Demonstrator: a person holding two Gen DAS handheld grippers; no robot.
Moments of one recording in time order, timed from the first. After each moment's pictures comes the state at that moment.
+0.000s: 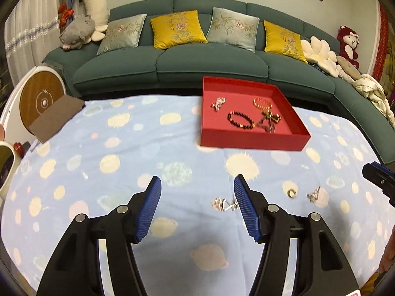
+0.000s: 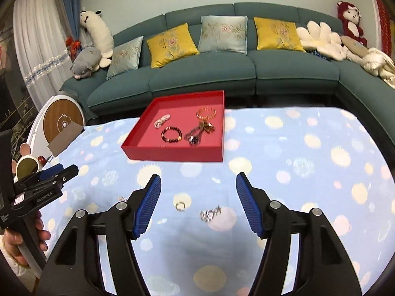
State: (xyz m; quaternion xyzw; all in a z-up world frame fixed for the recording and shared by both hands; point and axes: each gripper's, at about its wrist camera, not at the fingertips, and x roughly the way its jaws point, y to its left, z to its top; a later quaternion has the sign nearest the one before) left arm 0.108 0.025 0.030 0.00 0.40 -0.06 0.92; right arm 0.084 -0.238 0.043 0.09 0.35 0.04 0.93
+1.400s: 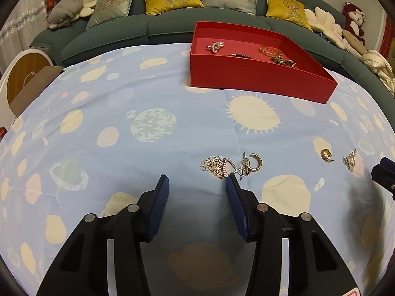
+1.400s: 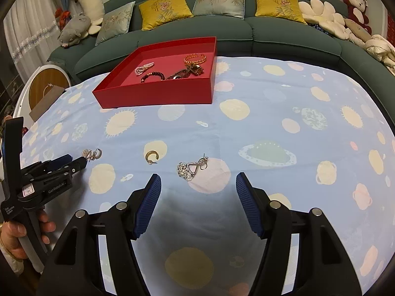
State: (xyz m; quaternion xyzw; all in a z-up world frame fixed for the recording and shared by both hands) left arm 0.132 0.004 -0.066 0.02 0.46 -0.06 0.89; right arm 0.096 -0.232 -0.042 0.06 0.42 0.03 0.90
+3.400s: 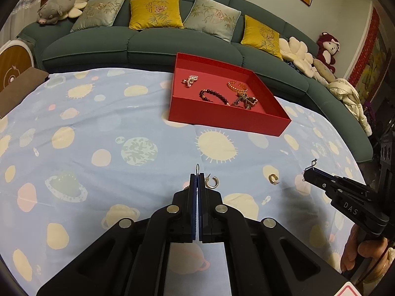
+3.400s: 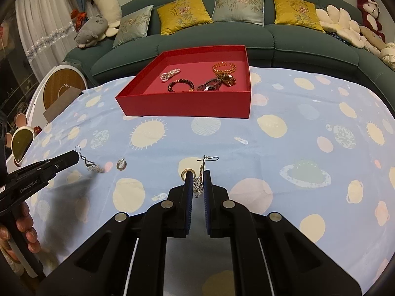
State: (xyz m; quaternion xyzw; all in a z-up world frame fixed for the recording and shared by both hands) left arm 0.115 0.025 -0.014 -0.06 0.41 -0.15 0.90; right arm 0.112 -0.198 -0.034 0.06 0.40 0.08 0.91
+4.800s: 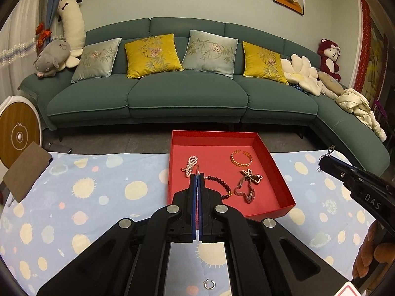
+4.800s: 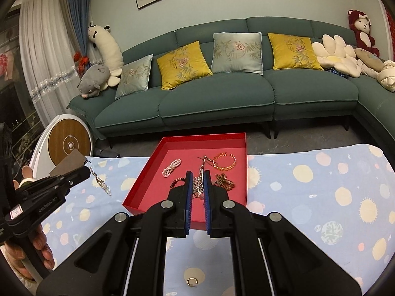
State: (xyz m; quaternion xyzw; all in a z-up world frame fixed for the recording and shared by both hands) left arm 0.213 -0.022 0.081 0.00 0.33 -0.12 0.94; right arm 0.198 -0.225 0.073 0.10 0.28 0.08 0.95
